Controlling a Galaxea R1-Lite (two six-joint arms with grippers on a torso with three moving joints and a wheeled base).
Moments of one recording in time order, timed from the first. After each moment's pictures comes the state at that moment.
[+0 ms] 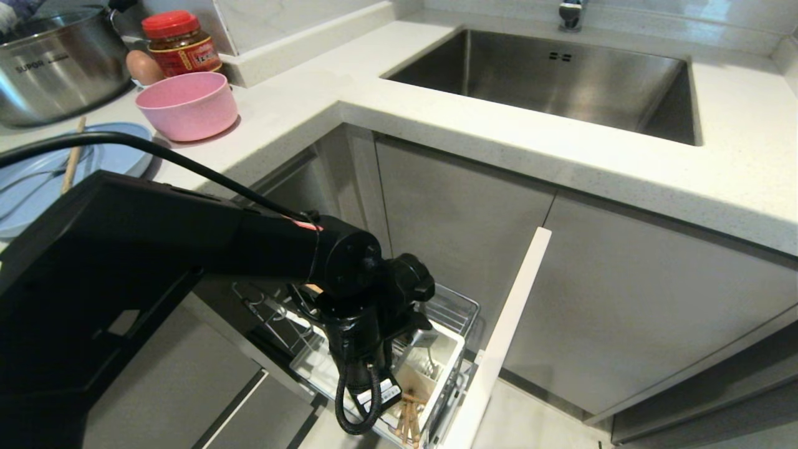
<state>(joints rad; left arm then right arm) -0.74 2.13 -1.56 0.96 0.09 0.29 -0.01 0.00 0.00 -0.01 -0.05 0.10</state>
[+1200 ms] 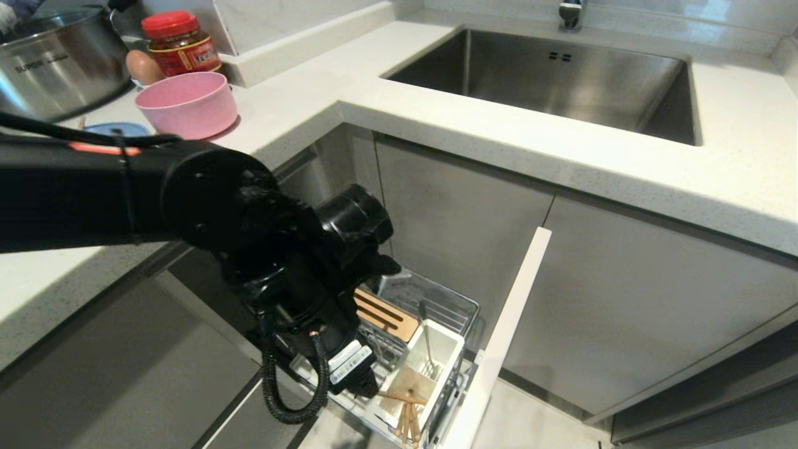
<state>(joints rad) -0.75 1.83 -1.53 0.96 0.09 0.19 -0.01 0.00 0.00 -0.01 -0.05 0.10</state>
